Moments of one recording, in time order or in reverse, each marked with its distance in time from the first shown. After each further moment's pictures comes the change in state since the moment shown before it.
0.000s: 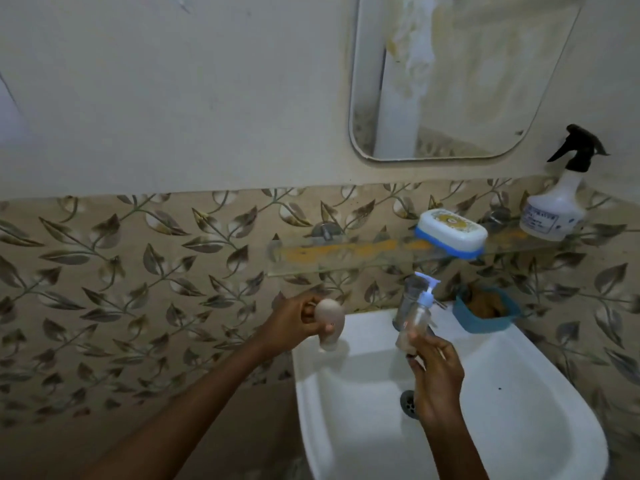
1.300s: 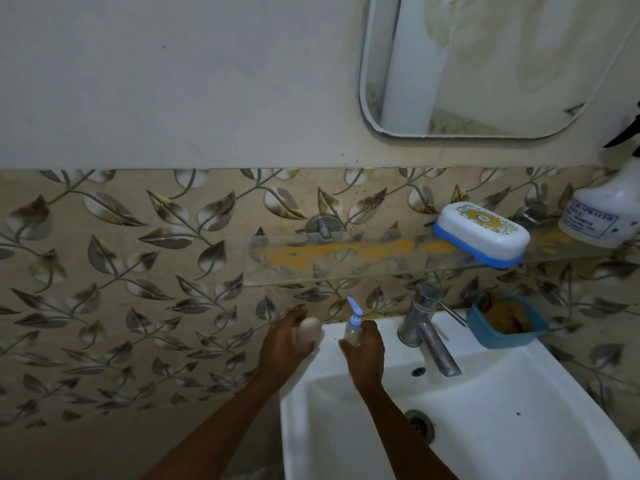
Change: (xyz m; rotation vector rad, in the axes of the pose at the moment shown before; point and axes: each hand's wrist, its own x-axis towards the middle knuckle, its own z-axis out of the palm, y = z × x) left_hand 0.062 -0.124 0.062 0.101 0.352 -0.142; right_hand 0.110 0.138 0.062 -1.032 -0.186 -0.273
